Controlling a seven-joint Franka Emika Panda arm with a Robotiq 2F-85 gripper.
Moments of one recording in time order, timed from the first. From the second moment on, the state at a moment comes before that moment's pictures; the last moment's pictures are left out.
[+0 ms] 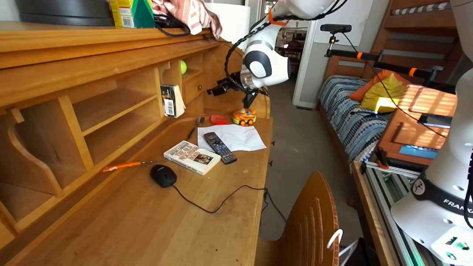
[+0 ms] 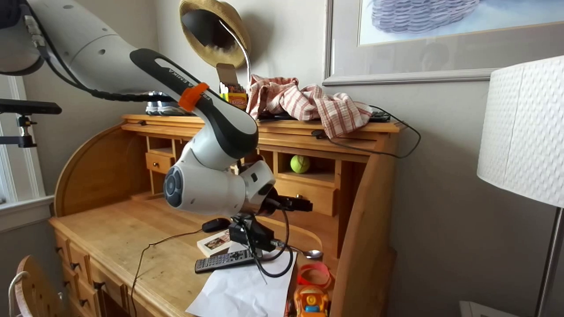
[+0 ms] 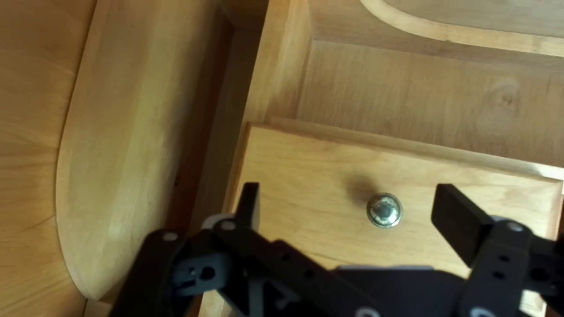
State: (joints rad) arm -0.07 0.61 -0.41 -1.81 2.50 2.56 -2.70
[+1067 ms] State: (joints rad) arm -0.12 0.67 -0.33 -1.78 2.50 2.39 -2.69
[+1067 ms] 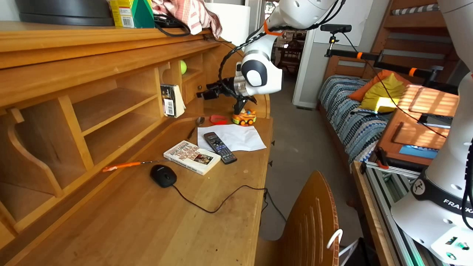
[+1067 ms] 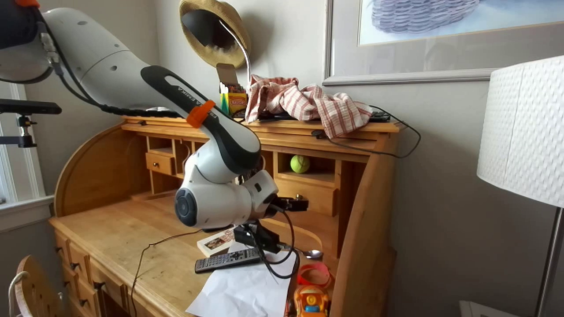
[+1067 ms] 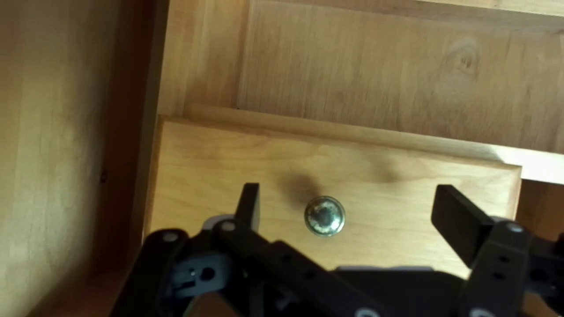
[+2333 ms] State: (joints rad) arm -0.15 0.72 -0.32 -1.73 2.50 2.35 -2.70
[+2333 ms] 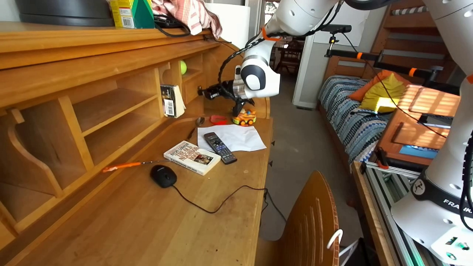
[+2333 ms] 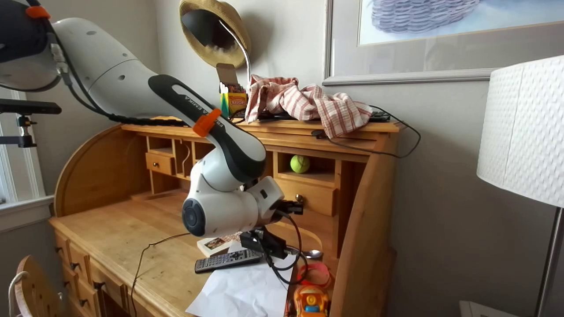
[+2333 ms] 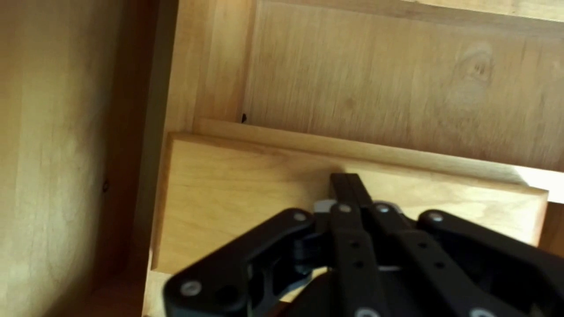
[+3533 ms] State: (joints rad) arm -0.17 0.61 -0.38 -1.86 2.50 2.32 -2.71
